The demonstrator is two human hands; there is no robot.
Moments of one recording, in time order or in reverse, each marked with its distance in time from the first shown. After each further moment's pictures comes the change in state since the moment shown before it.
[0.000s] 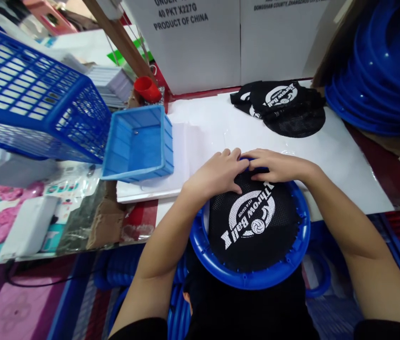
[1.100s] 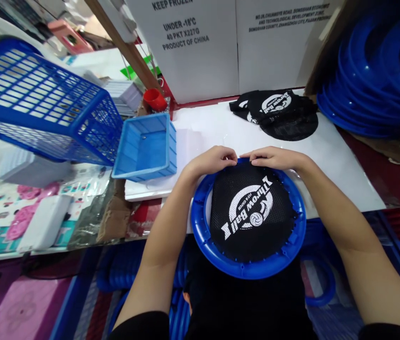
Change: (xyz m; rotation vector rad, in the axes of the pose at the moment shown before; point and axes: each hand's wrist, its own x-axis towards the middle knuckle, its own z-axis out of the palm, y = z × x) left_hand 0.028 -0.055 0.017 -0.642 0.118 -0.032; right_hand 0.000 0.009 -0.023 0.322 0.015 0.236
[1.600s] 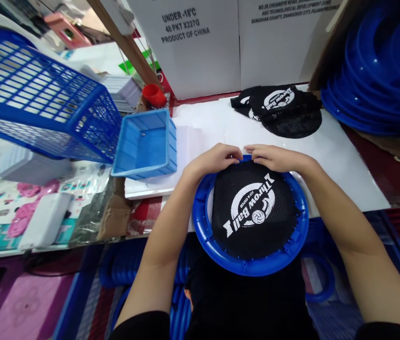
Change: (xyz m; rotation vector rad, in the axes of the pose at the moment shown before) left_hand 0.006 -0.011 0.008 -0.030 0.025 0.111; right_hand -0.001 0.009 0.006 -0.182 0.069 -0.018
